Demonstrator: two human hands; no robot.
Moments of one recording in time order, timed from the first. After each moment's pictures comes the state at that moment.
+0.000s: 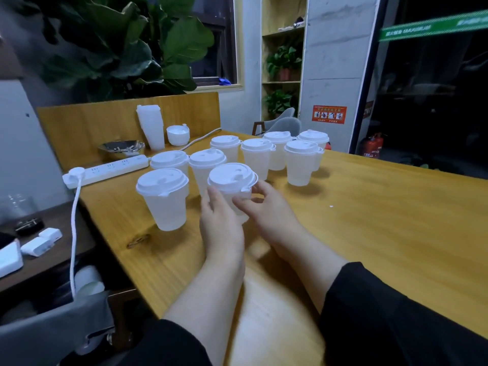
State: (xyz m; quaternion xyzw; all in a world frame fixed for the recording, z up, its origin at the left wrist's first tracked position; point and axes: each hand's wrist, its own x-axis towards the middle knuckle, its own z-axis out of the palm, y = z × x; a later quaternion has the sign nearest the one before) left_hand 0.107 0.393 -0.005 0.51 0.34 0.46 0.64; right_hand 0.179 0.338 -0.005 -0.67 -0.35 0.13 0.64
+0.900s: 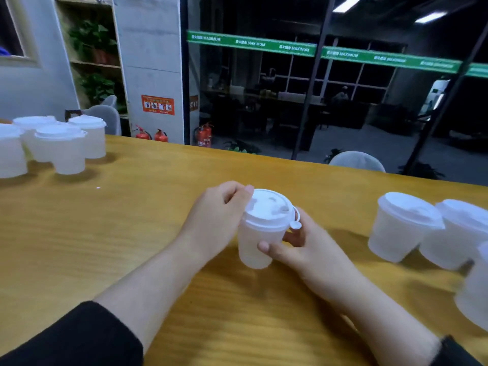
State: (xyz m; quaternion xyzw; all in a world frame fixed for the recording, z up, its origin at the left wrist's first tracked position) left_hand 0.143 0.058 0.023 0.80 -0.10 0.14 0.58; right_hand 0.111 -0.129 0.010 -0.82 -0.15 -0.02 0.55
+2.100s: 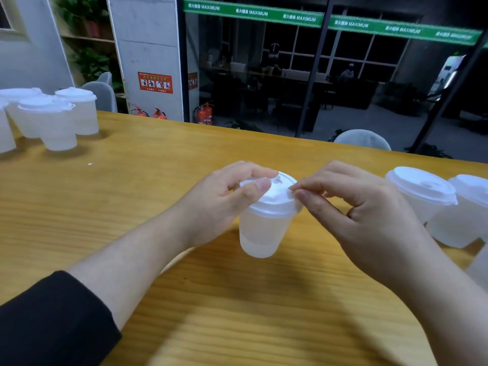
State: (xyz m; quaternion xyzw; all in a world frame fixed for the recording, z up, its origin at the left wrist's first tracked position) left_hand 0.135 0.067 0.018 0.80 -0.27 0.04 0.53; right_hand 0.084 -0.158 0.049 -0.88 -0.25 -0.25 0.31
